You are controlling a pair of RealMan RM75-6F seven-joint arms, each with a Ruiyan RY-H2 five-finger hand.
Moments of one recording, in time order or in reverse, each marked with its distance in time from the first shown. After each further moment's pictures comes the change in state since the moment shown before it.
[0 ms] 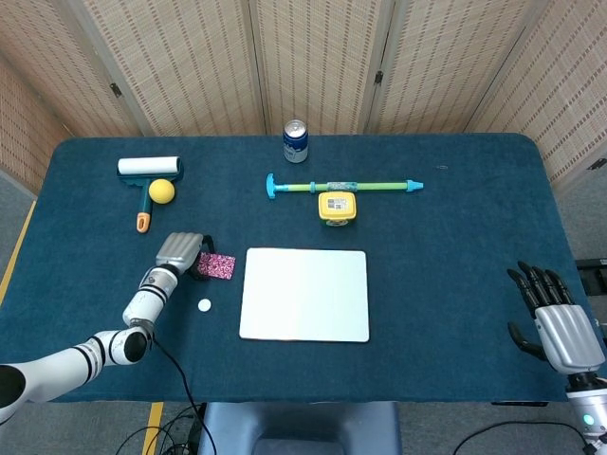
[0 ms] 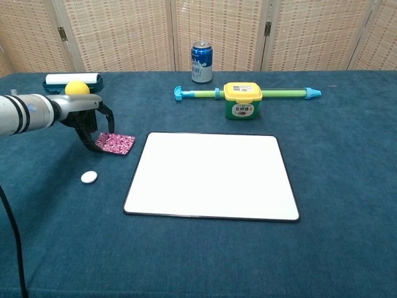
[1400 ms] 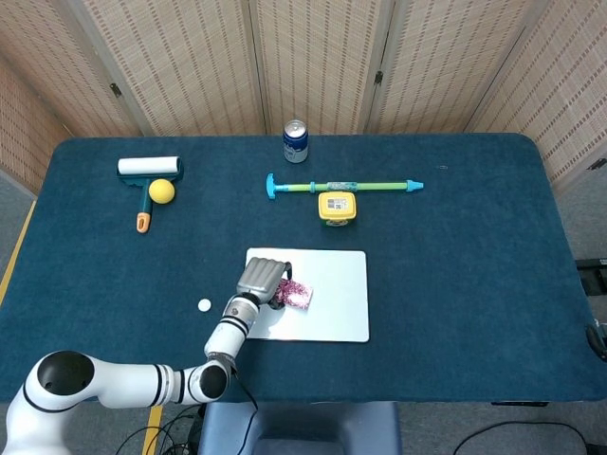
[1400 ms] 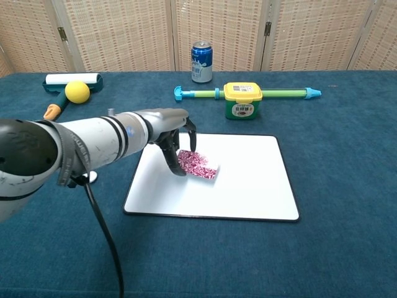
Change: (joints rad) left arm -0.200 -0.229 -0.086 -0.277 -0.334 0.317 0.425; right arm -0.122 0.091 0.021 0.210 -0.009 0.235 0.606
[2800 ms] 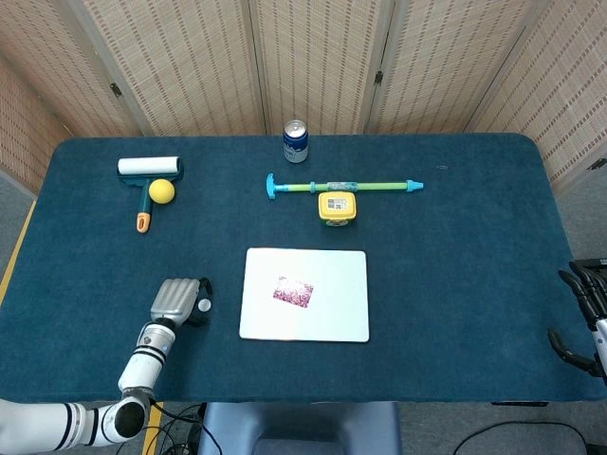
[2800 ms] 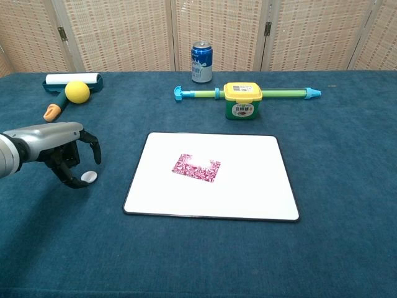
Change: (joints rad) left arm 0.354 0.287 0.175 -0.259 0.223 0.142 -0.156; right arm 0.030 -0.011 -0.020 -0.112 -0.069 -0.046 -0.256
